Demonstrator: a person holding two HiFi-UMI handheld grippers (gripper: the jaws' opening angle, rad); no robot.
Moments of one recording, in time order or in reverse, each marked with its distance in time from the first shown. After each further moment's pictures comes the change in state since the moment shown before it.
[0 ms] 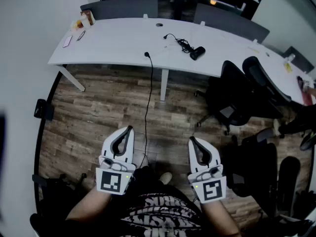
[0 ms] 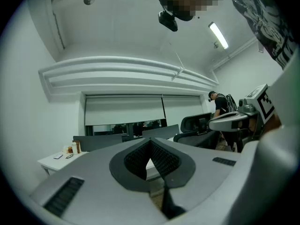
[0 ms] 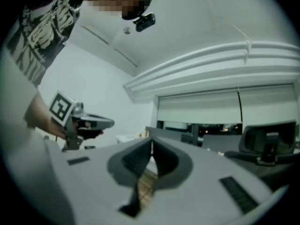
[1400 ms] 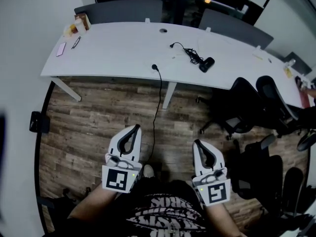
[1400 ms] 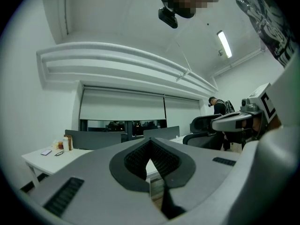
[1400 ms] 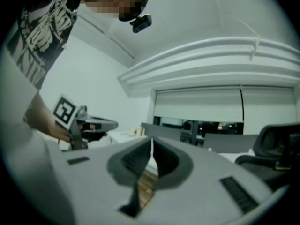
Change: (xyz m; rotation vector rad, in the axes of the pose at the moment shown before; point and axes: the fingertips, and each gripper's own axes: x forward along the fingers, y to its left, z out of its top) left arm 0.093 0.123 -0.019 -0.093 -0.031 -0.082; right arm 0.138 0.015 0.000 -0.012 0.058 -0.064
